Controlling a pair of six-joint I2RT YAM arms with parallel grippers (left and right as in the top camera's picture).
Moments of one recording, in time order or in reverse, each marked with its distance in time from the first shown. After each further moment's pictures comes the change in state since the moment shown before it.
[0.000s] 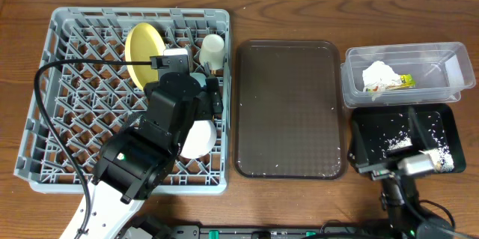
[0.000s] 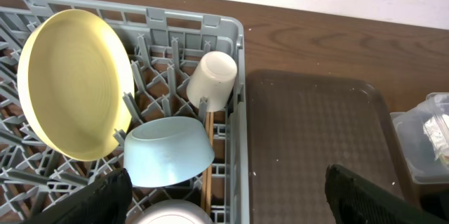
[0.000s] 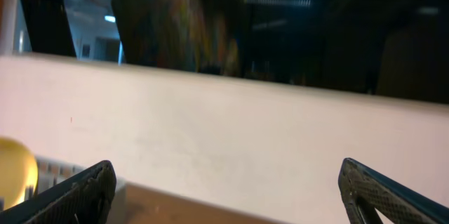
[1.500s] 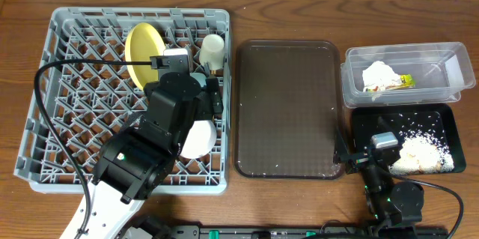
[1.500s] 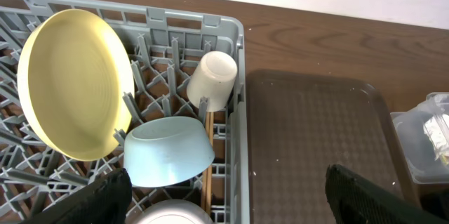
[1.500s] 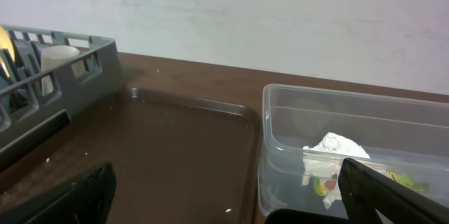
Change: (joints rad) left arm 0.000 0.000 0.000 0.000 0.000 0.000; right arm 0.010 0.000 -0.151 -0.305 0.065 0.000
